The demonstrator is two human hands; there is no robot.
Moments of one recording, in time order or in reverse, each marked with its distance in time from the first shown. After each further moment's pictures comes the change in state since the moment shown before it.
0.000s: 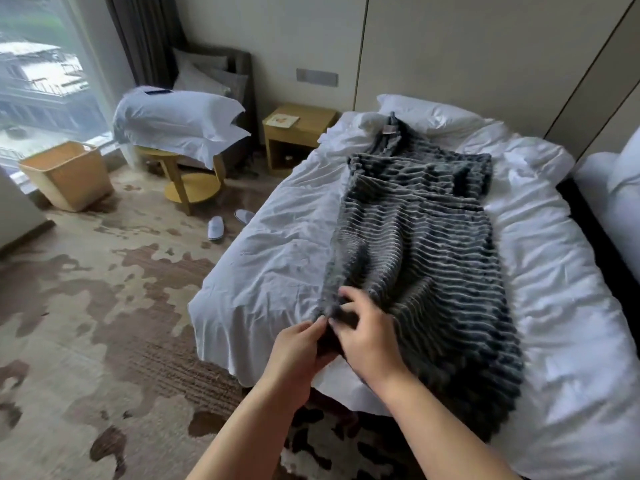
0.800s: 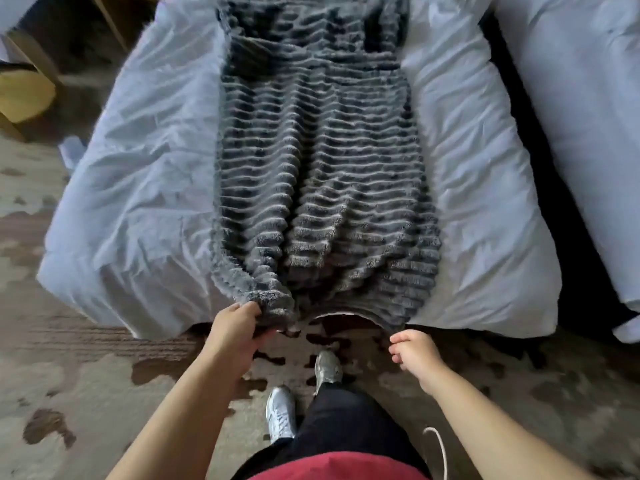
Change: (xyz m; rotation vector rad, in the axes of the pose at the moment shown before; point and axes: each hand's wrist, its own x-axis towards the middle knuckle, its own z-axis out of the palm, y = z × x) left_hand 0.104 -0.109 0.049 0.432 0.181 -0.310; right_hand -0.086 0.291 -0.113 0.050 0.062 1.193
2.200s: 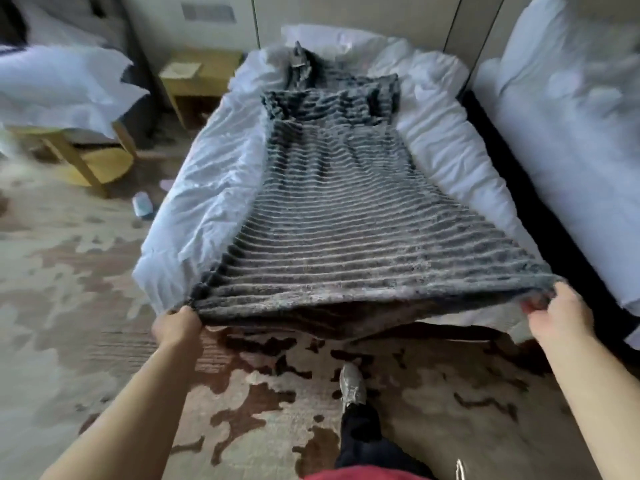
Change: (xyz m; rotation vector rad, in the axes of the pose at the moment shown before) left_hand -0.041 -0.059 -0.198 -0.074 0.519 0.260; right_hand -0.140 0.037 -0.154 1.202 0.310 -0.217
